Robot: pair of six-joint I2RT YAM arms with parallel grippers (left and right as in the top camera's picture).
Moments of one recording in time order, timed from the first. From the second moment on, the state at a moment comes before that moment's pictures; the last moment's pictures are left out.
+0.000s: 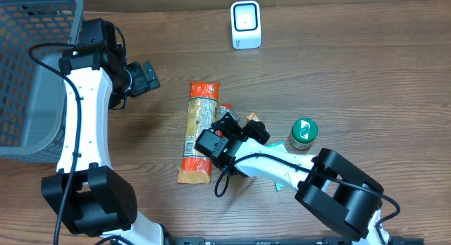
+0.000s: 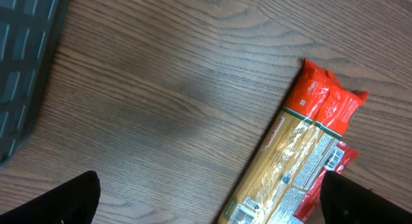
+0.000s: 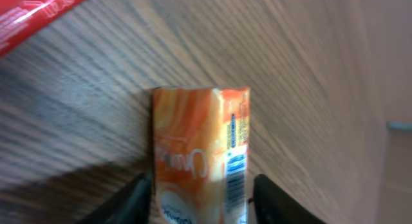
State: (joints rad) left arm 0.17 1.77 1.66 -1.19 0.04 -0.27; right arm 1.02 2.05 1.33 -0.76 0.80 0.24
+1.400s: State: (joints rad) left arm 0.17 1.77 1.66 -1.19 0.04 -0.27; right arm 0.73 1.88 1.35 -0.79 0.10 0.20
